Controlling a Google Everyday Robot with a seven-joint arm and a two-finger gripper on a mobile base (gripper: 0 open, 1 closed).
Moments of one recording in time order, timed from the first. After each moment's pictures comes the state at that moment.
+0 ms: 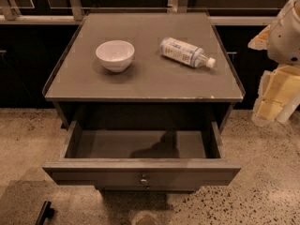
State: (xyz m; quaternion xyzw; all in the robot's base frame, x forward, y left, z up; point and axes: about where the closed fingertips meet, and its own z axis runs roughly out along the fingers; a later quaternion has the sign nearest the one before) arm 0.438 -0.217 0.976 -0.60 0.78 -0.03 0.16
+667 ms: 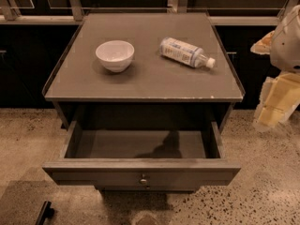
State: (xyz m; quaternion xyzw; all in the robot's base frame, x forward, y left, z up) arm 0.432 -0.218 0.970 -0.60 0.78 -0.03 0.17
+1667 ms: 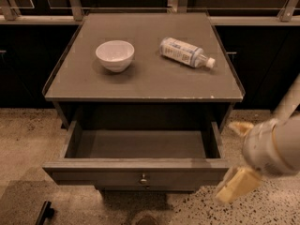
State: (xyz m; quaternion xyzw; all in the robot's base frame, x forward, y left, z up) arm 0.369 -0.181 0.818 -0.51 0.82 0.09 0.26
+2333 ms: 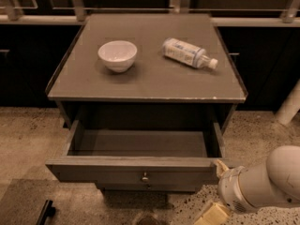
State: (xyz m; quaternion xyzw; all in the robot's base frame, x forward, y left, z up) arm 0.335 -0.159 0.658 -0.46 0.84 0.18 0.20
